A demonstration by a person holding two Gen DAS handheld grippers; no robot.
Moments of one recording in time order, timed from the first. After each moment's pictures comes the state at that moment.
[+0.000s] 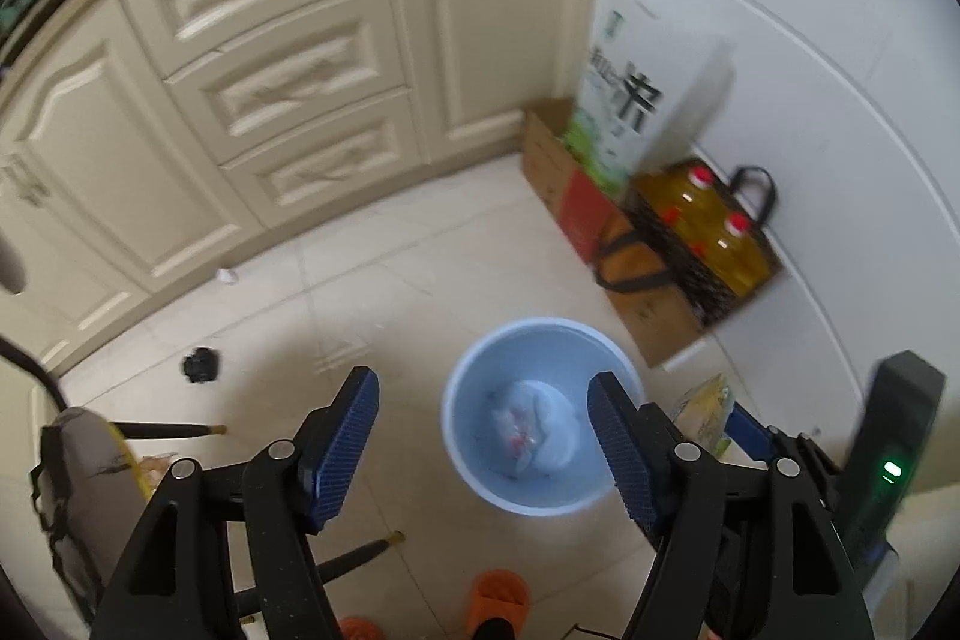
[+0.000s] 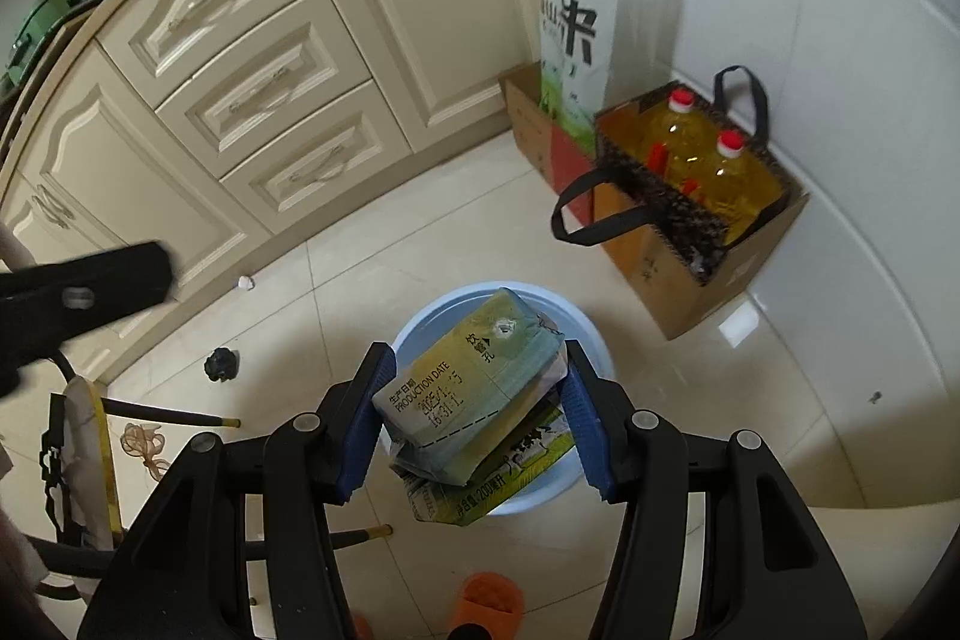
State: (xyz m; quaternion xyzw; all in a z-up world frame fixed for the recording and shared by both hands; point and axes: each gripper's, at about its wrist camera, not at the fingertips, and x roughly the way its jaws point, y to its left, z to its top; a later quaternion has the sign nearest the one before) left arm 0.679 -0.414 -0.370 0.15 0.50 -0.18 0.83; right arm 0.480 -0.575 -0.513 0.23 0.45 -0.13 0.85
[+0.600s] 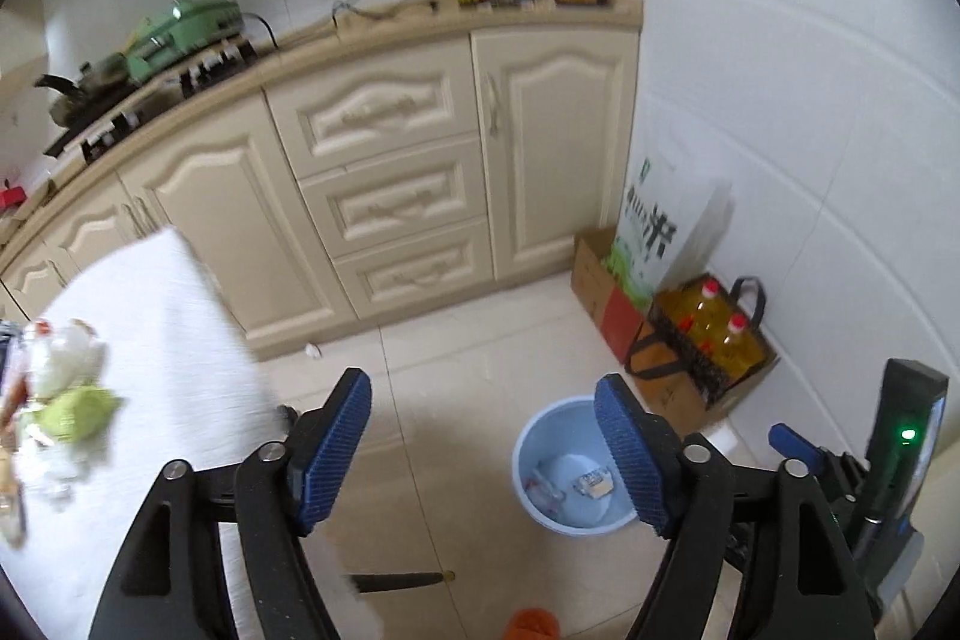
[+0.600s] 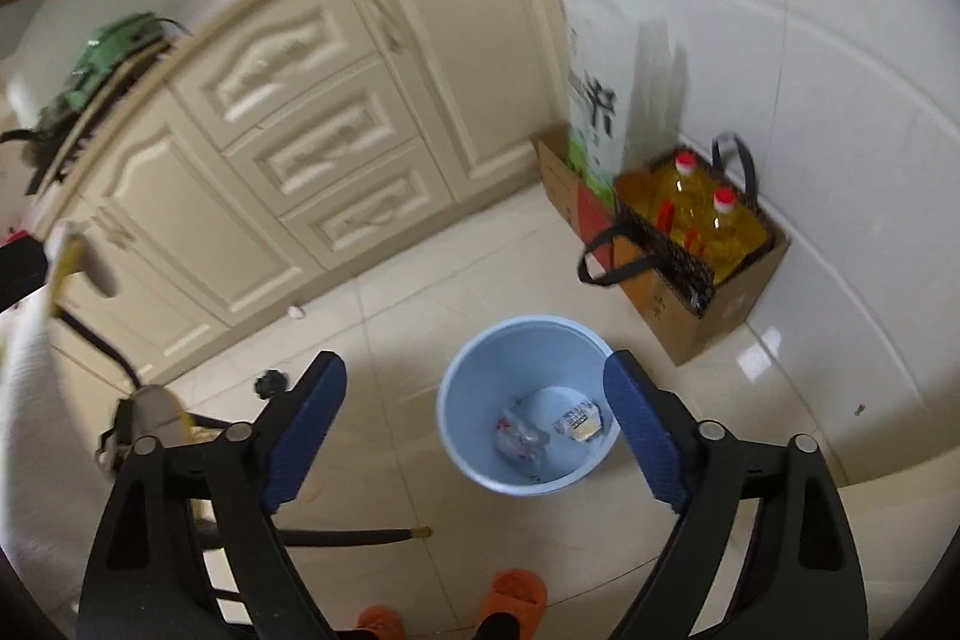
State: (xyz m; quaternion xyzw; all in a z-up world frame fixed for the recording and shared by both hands) left arm 0.489 -0.318 -0.204 0.12 0.37 -0.16 0.91; right arm 0.416 -0.539 -0.390 0.22 0.39 -0.10 0.89
